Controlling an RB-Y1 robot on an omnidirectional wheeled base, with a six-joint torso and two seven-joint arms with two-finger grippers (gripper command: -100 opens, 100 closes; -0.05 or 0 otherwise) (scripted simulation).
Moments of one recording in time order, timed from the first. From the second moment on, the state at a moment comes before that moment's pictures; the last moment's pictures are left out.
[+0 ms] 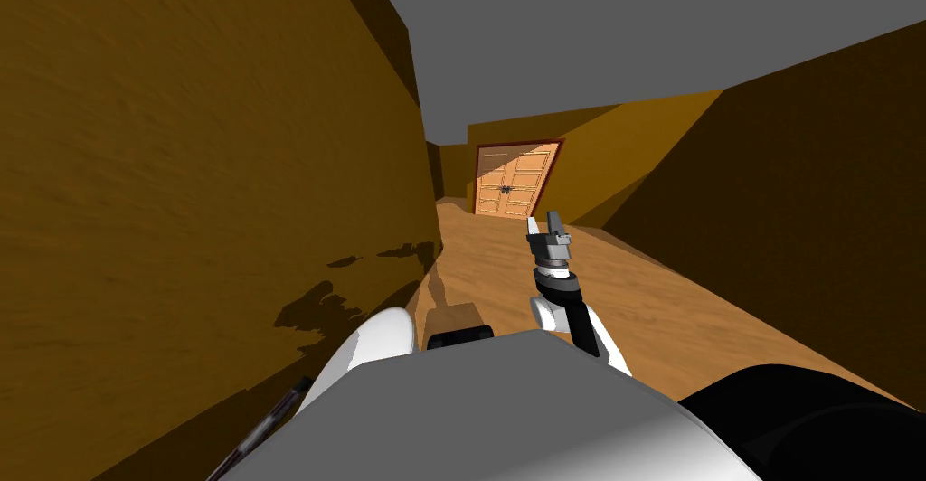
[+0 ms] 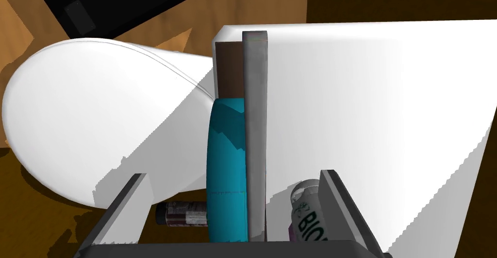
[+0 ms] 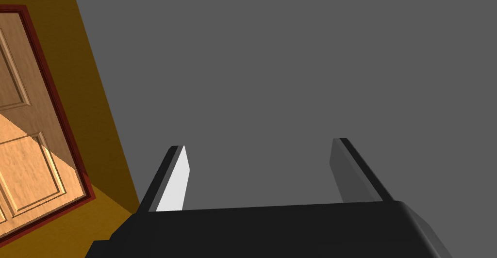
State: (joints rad) left arm 2.02 1.63 0.07 -1.54 0.26 -0.60 0.52; right arm 0.48 -0.04 -0.07 -2.38 0.12 -0.57 -0.10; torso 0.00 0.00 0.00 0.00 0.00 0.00
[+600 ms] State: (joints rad) left arm 2.00 1.64 0.07 -1.55 0.26 -0.58 0.52; right arm 0.48 -0.04 -0.07 -2.38 0.12 -0.57 -0.10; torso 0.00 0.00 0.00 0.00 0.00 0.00
